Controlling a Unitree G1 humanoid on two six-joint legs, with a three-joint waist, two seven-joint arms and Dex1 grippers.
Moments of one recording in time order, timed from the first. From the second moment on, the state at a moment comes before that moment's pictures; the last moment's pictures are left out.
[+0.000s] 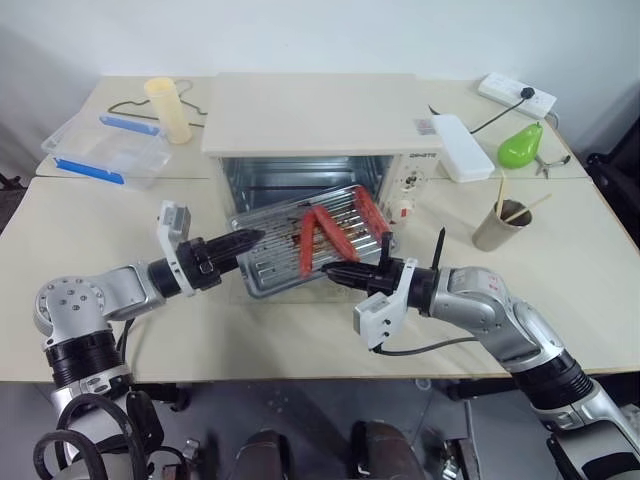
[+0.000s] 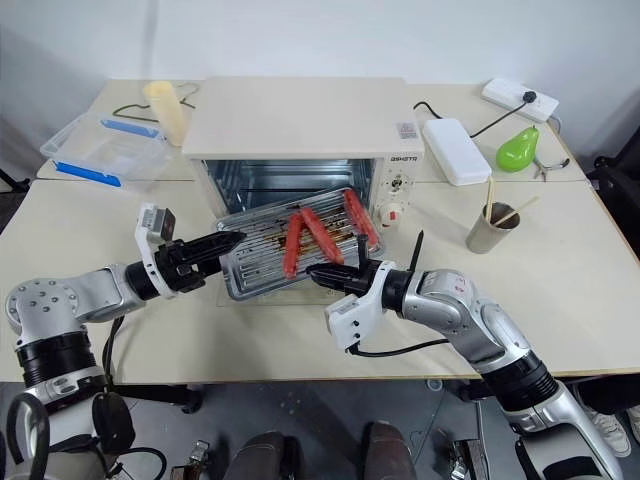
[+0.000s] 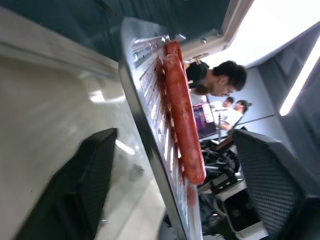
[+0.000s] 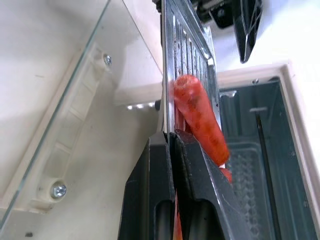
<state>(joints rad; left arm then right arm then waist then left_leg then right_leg) -0.60 0.44 0.60 0.16 -1.16 1.57 -0.40 -0.51 -0.63 0.35 -0.16 -0.46 -0.50 0.62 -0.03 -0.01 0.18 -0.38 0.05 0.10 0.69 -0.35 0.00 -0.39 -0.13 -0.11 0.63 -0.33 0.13</state>
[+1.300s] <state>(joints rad) 0.08 0.74 0.68 0.12 -1.95 1.41 -0.20 -0.37 -0.72 0.05 -0.02 0.22 -0.30 0.97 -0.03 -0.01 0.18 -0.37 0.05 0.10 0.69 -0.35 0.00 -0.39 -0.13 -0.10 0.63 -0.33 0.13</state>
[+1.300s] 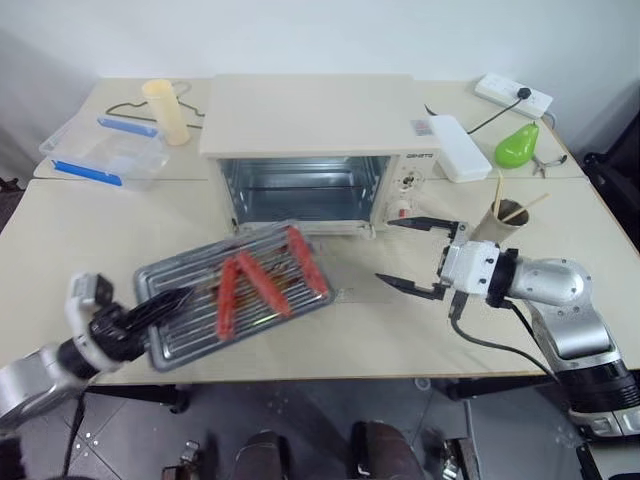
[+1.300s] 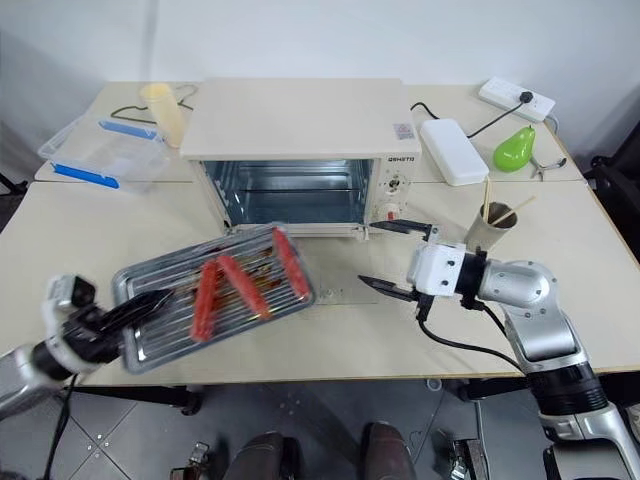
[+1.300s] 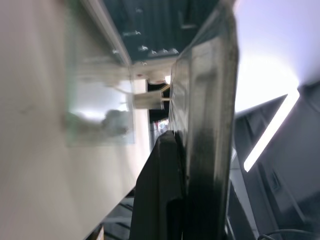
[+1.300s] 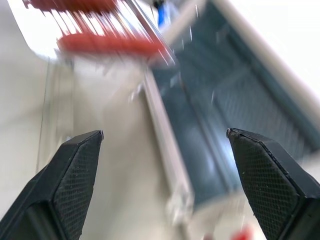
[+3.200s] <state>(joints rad) -0.05 0.07 1.03 -0.19 -1.95 0.76 0.36 -0.54 -0.53 -0.09 0.13 0.57 0.34 1.15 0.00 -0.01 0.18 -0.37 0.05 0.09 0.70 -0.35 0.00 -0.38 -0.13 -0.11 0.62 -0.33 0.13</state>
